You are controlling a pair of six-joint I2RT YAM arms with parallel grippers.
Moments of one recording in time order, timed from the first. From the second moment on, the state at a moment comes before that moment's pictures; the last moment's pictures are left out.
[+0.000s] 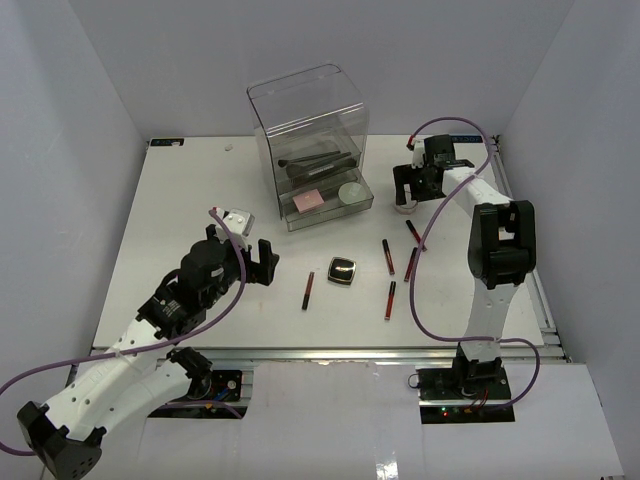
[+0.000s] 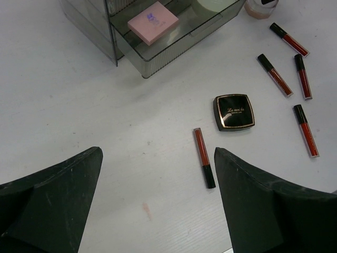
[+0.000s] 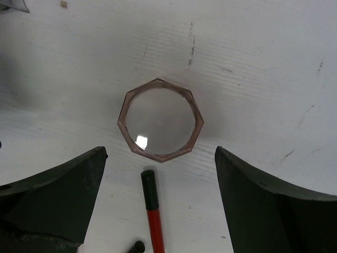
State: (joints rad) left arm -0.67 0.71 0.70 -0.34 -0.21 -0.18; right arm 0.14 2.02 1.56 -0.47 -0.15 -0.09
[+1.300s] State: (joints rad) left arm -0.67 0.73 0.69 -0.34 -0.19 -0.20; right arm 0.17 2.06 1.51 -0.40 -0.05 -0.15
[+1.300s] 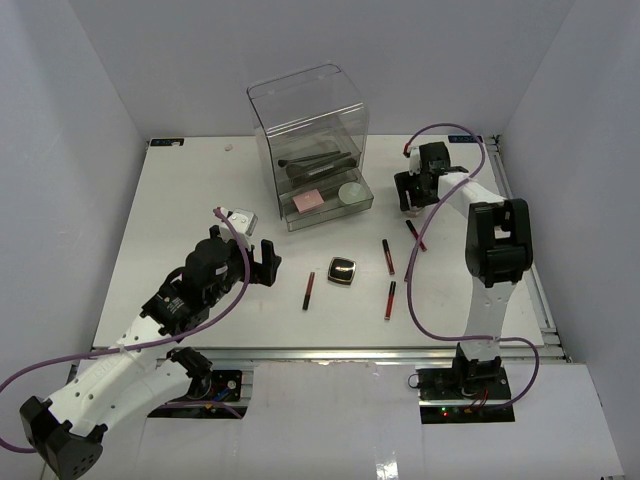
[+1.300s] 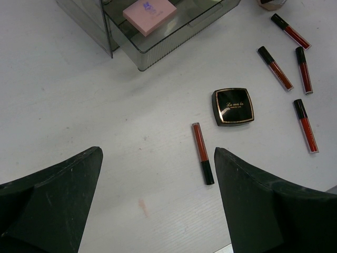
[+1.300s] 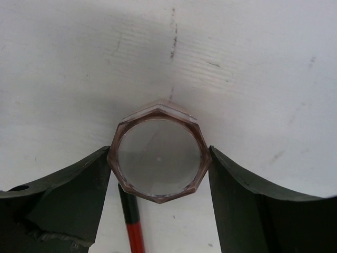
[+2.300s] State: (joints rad) left arm -0.66 0.73 0.69 -0.34 -0.20 -0.20; right arm 0.60 1.89 1.61 -0.36 -0.33 -0.36
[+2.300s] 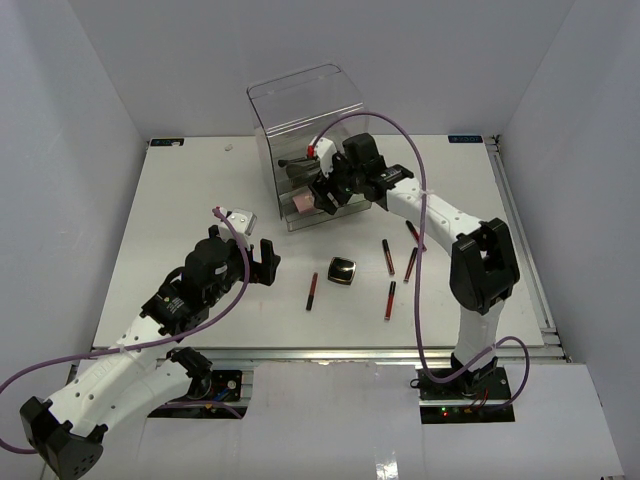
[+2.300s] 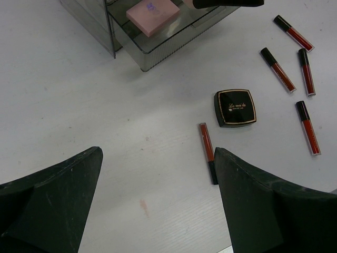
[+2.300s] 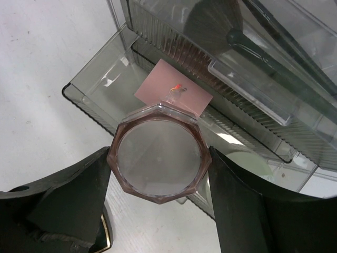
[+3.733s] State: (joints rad) left arm -0.66 0.73 0.69 -0.34 -0.21 -0.21; right arm 0.59 1.84 1.65 -0.43 -0.38 -0.40
